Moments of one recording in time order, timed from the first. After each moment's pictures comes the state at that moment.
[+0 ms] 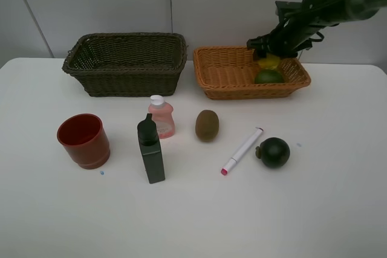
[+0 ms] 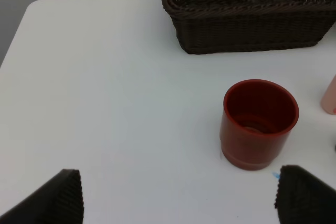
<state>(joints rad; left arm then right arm) -0.08 -0.01 -0.50 0.06 1.07 -0.10 0.14 2.23 -1.66 0.02 0.44 -0.04</state>
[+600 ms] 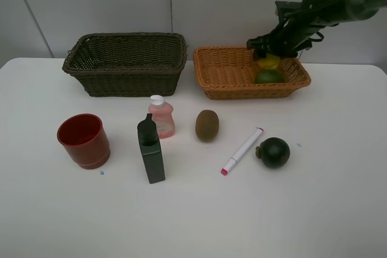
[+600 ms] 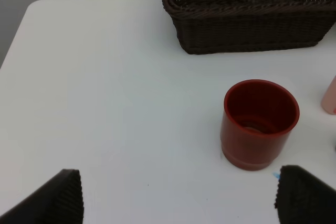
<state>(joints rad) -0.08 -0.01 -0.50 0.06 1.07 -0.10 0.14 2.23 -1.66 0.02 0.44 -0.04</state>
